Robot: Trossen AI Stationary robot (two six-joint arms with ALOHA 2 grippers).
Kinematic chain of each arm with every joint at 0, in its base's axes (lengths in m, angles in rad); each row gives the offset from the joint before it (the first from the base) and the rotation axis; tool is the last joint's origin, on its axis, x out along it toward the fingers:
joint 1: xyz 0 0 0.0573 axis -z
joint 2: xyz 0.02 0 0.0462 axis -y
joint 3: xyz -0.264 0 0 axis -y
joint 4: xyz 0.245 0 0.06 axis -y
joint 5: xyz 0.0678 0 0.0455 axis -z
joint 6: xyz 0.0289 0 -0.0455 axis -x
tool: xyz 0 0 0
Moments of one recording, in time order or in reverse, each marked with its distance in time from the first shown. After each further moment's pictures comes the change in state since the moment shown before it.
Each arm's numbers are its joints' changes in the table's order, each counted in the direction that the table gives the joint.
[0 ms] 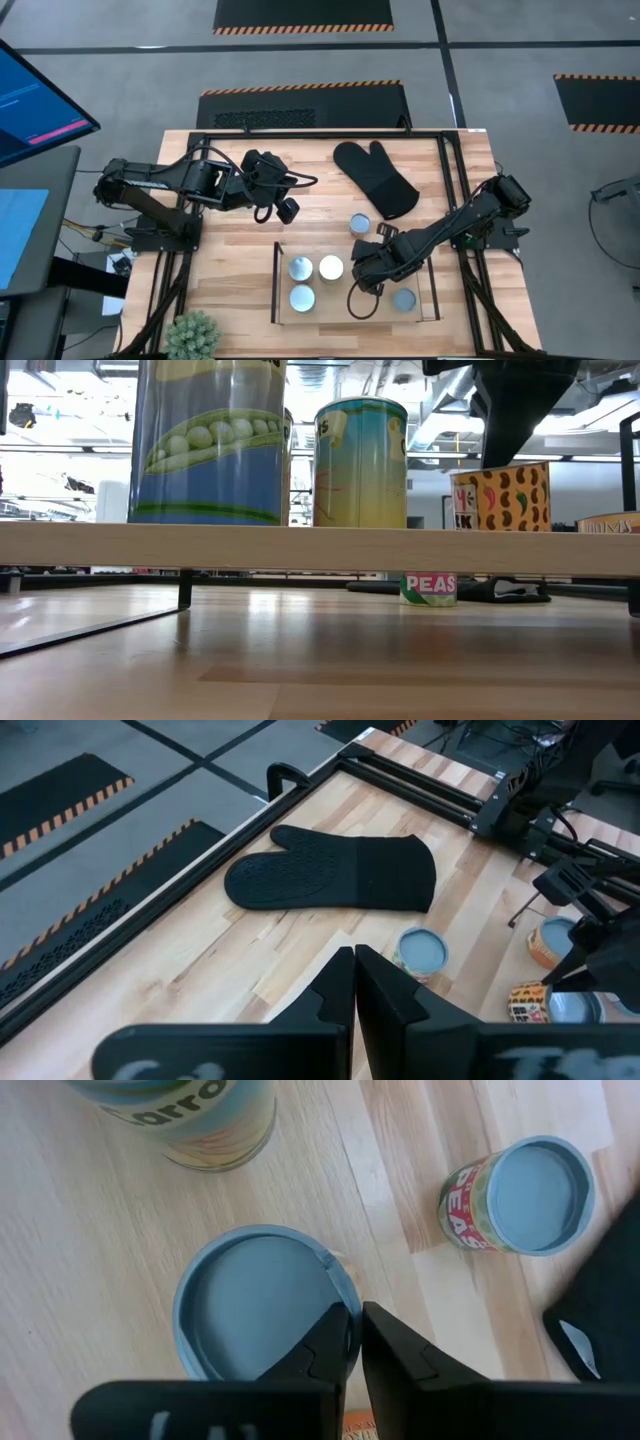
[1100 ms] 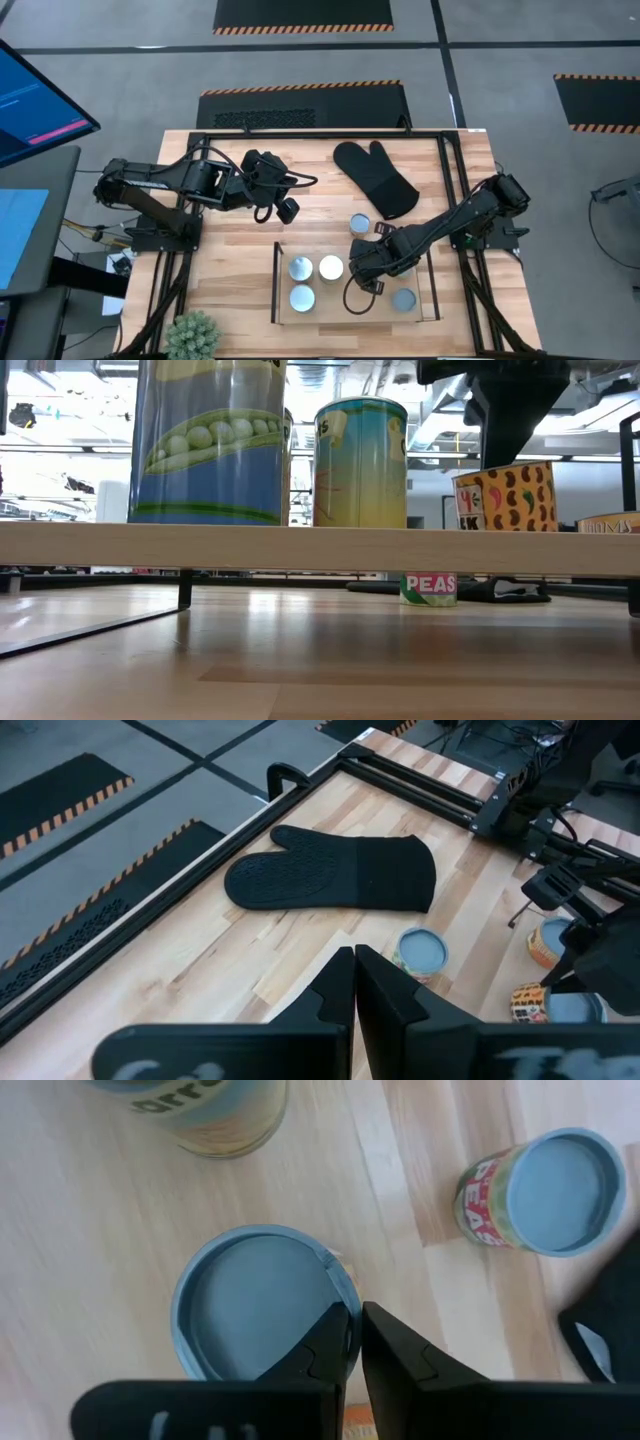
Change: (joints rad) left arm 0.000 0.000 0.000 0.000 0.000 0.001; right arm 0.034 0.000 0.000 0.009 -0.084 0.055
